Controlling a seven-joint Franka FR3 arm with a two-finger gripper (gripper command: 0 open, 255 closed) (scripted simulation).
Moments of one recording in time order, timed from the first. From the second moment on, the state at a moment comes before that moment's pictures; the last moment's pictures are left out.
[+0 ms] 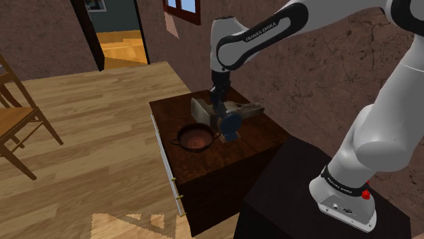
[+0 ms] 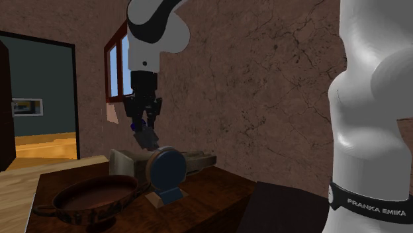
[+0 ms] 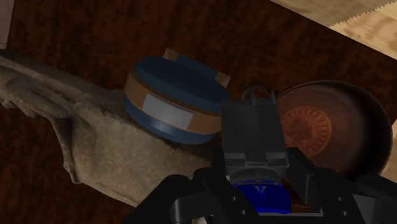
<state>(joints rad) 0.07 0.01 0.04 -2.16 -0.02 2.19 0.07</state>
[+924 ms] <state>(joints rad) 0.17 0.19 0.12 -1.97 -0.05 2.18 0.27</state>
